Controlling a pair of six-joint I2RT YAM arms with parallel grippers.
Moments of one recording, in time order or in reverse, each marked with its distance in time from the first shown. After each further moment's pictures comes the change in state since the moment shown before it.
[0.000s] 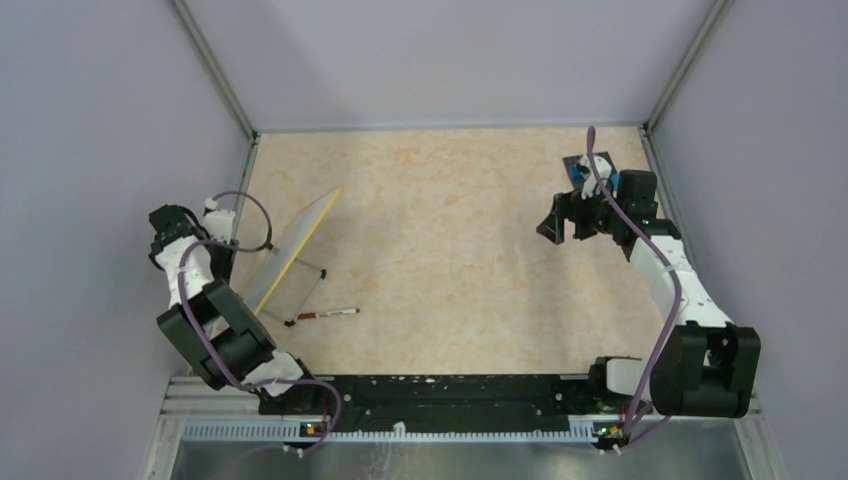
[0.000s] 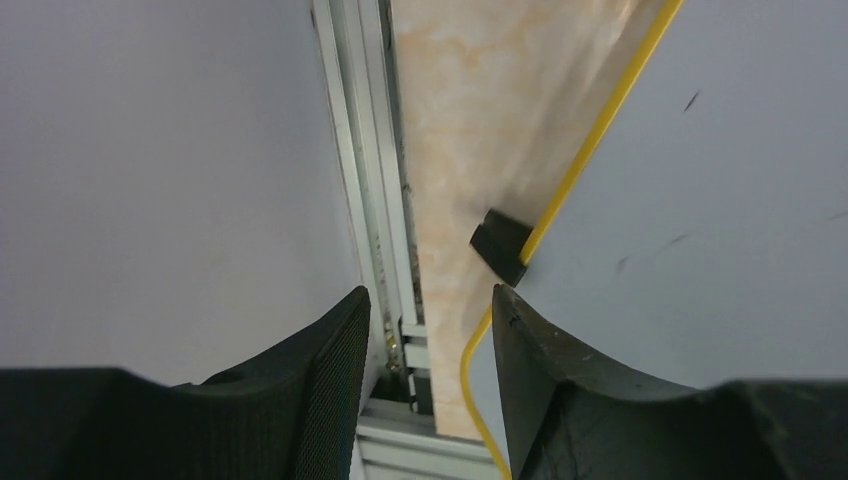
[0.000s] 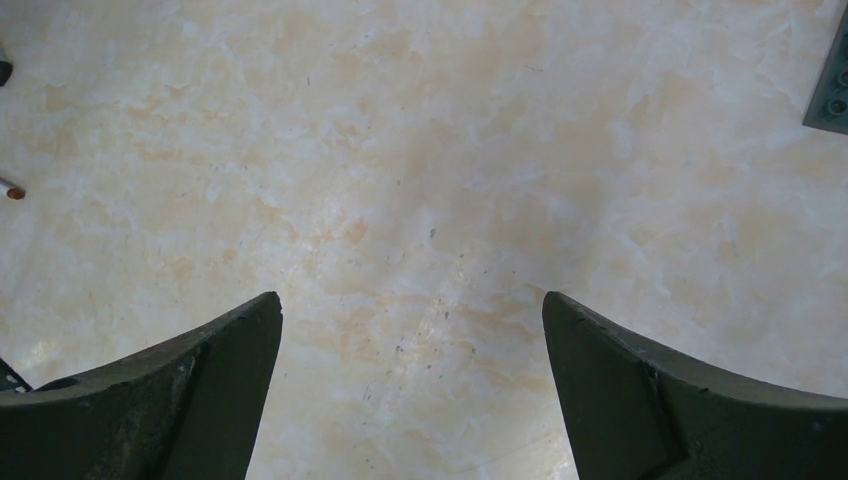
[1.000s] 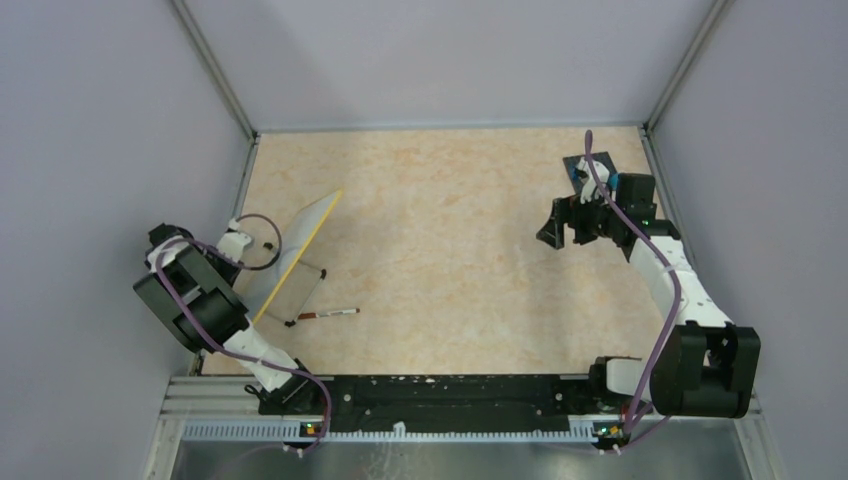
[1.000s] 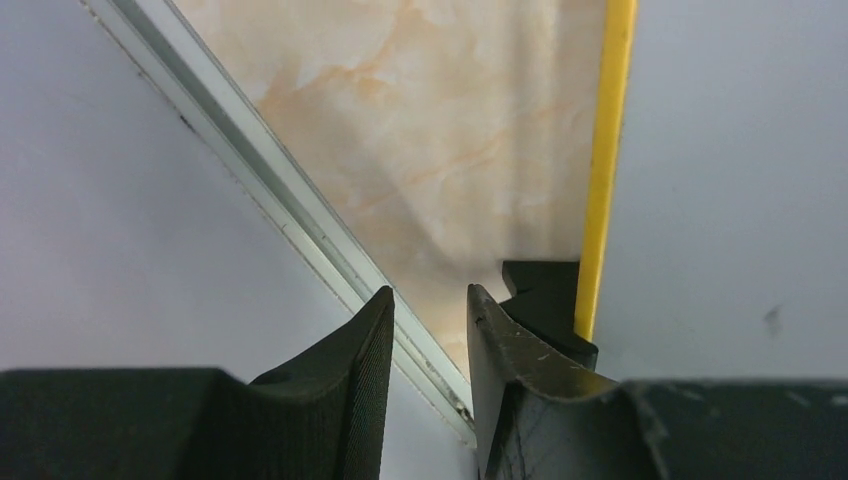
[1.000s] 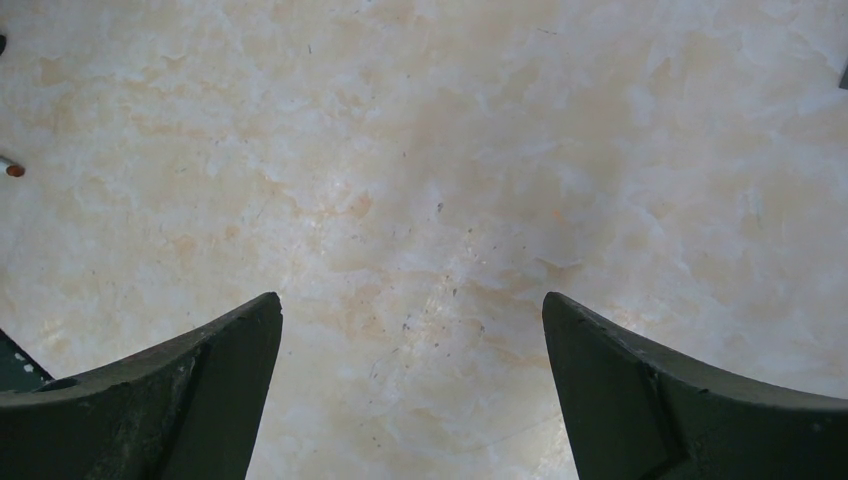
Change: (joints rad) left arm 0.113 0.273 -0.001 0.013 0.146 0.574; right arm 0.000 0.000 -0.006 -0.056 -0.001 -0.020
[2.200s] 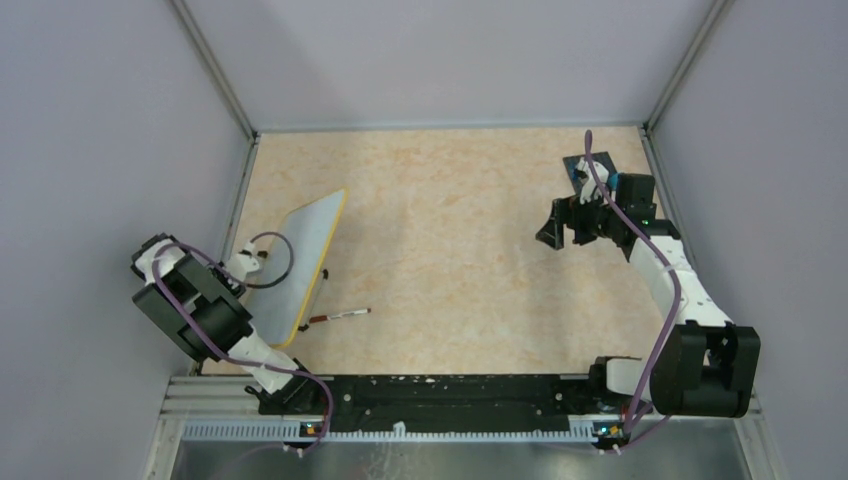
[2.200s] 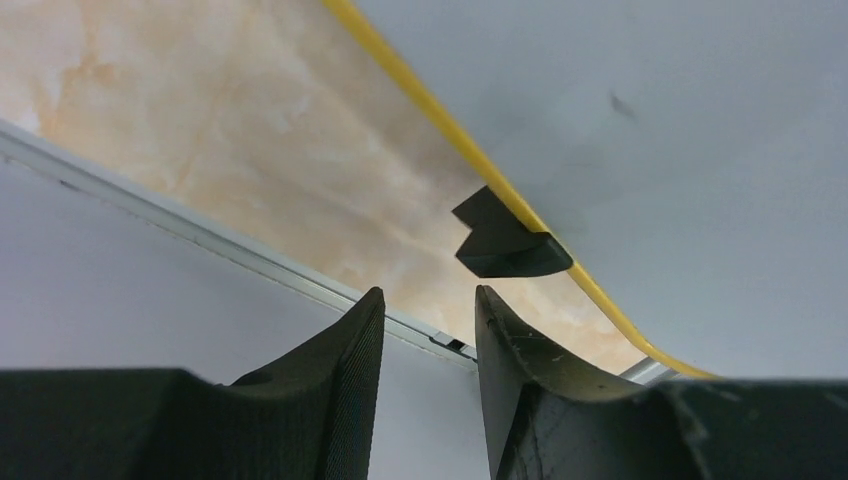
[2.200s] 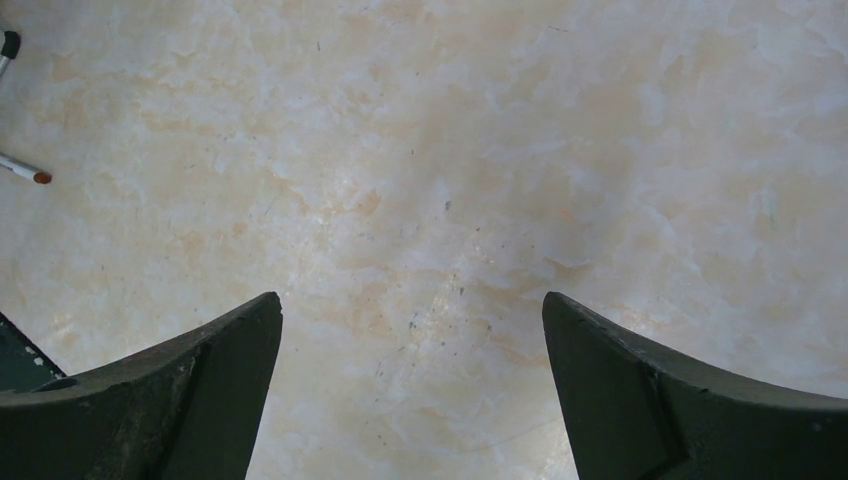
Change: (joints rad) left arm 0.053 -0.058 0.019 -0.323 -0.013 0.439; right arm 0.000 0.000 0.000 -0.006 -0.013 0.000
